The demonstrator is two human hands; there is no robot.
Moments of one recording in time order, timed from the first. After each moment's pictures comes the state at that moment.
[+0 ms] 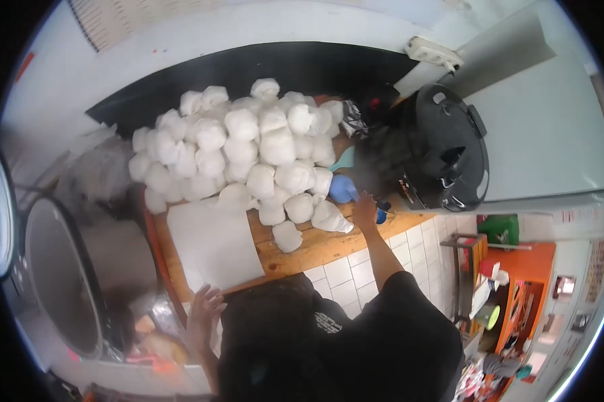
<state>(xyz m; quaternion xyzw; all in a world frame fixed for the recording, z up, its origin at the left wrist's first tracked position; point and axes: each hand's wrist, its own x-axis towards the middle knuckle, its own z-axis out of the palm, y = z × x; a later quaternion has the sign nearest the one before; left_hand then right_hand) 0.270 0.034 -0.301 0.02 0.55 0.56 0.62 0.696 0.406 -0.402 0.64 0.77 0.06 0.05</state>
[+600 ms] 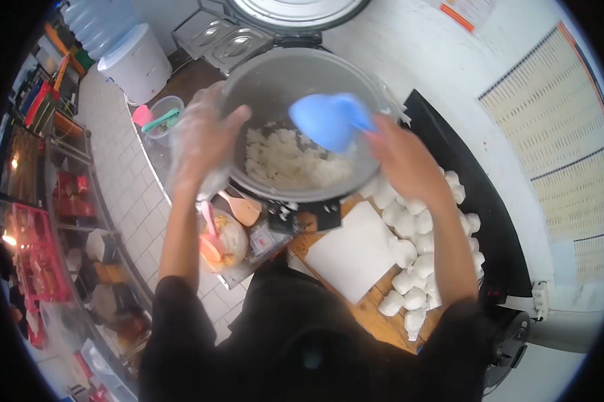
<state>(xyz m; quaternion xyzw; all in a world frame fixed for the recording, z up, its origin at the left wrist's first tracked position) 0.034 -0.066 -0.044 0.08 0.96 0.21 -0.14 0.130 0.230 -0.029 -0.05 0.95 -0.30 -0.01</state>
